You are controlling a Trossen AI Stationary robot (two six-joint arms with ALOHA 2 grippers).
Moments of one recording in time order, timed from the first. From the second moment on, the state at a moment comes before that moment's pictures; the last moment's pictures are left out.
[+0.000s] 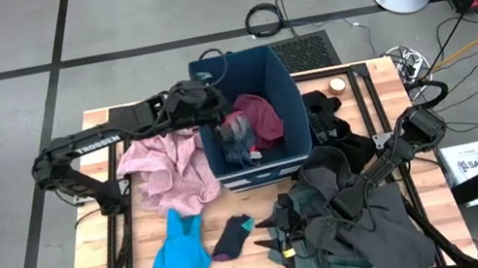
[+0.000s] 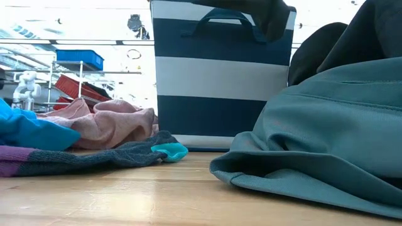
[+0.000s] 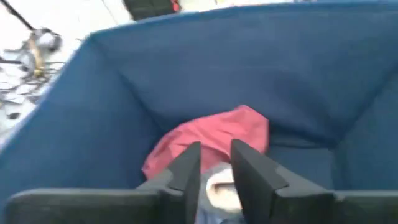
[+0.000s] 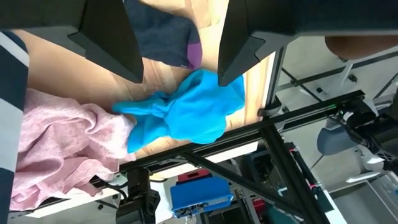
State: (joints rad) left arm 0.25 1.46 1.45 -0.55 -0.13 0.16; right arm 0.58 1.80 1.07 0.40 0.62 0.51
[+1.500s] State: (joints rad) left arm -0.68 1.40 0.78 -0.12 -0.44 -0.43; right arm 0.58 1.80 1.07 0.29 0.60 0.65
